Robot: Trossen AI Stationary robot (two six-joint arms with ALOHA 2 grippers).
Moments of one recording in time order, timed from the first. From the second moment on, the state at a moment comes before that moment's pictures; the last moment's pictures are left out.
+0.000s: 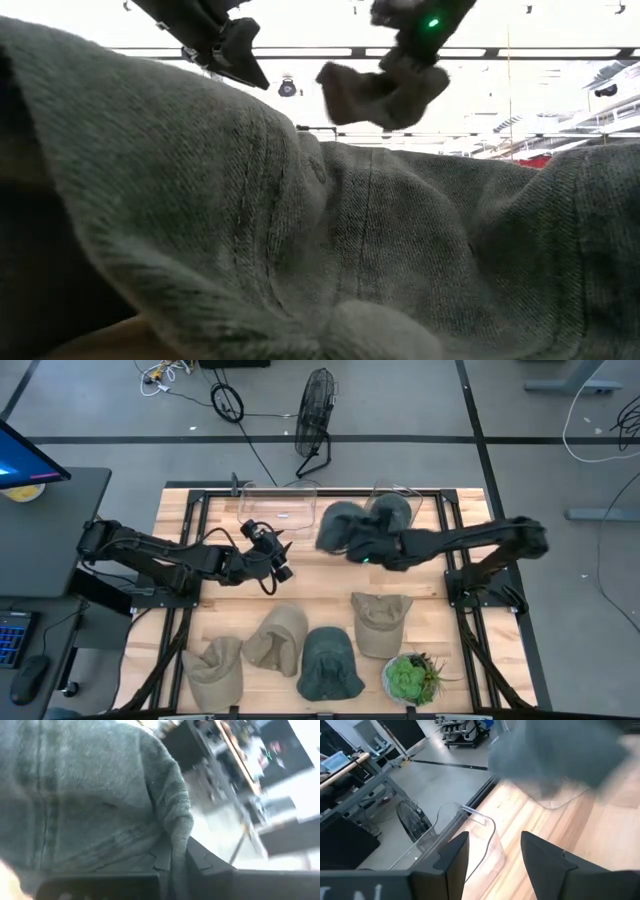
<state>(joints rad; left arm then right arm) -0.15 1.27 0.87 -0.20 -0.92 -0.13 0.03 1.52 1.20 -0.56 0.97 -0.08</state>
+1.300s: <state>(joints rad) -0.14 1.28 0.87 -0.20 -0.92 -0.15 -0.36 1.39 0.75 -0.56 0.77 0.17</state>
